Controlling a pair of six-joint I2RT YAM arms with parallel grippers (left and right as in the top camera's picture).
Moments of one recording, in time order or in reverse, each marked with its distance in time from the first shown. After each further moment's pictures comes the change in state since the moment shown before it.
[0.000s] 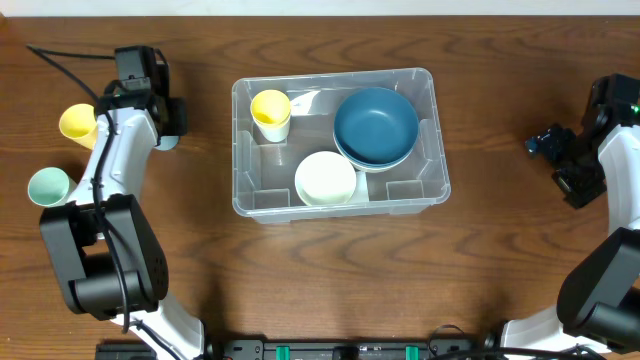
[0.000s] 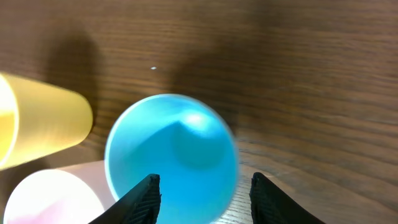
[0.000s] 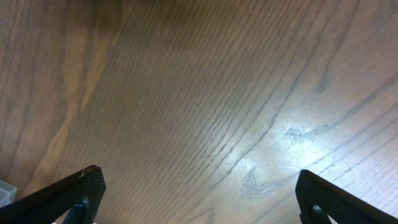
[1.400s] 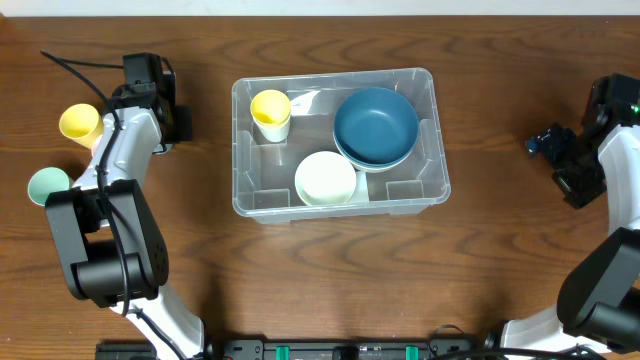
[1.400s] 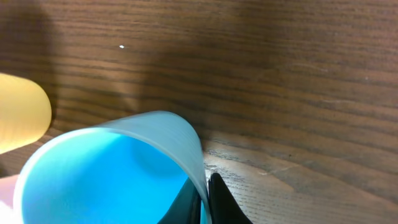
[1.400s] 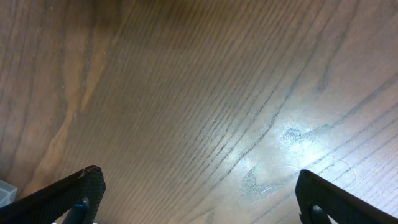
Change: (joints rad) left arm 0.006 0.064 -0.012 0.002 0.032 -0.033; right arm 0.000 0.000 0.000 0.000 0.000 0.000
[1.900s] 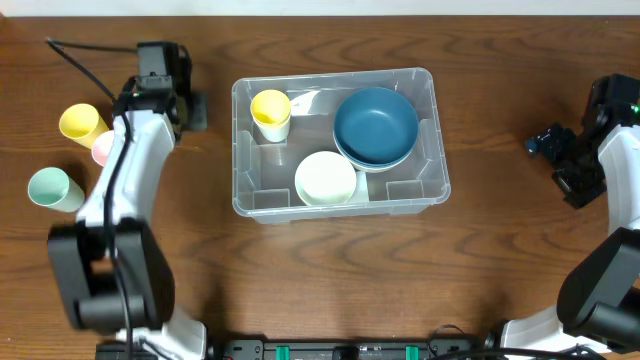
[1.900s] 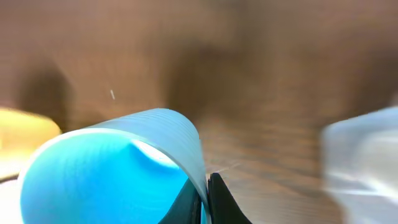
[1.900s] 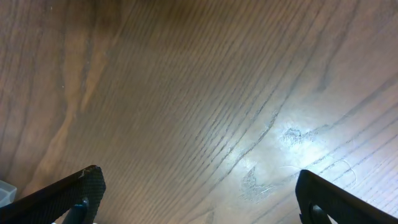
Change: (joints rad) left arm -0.118 -0.178 0.003 -0.004 0.000 -0.032; right arm 0.000 0.000 0.000 0.000 0.000 0.000
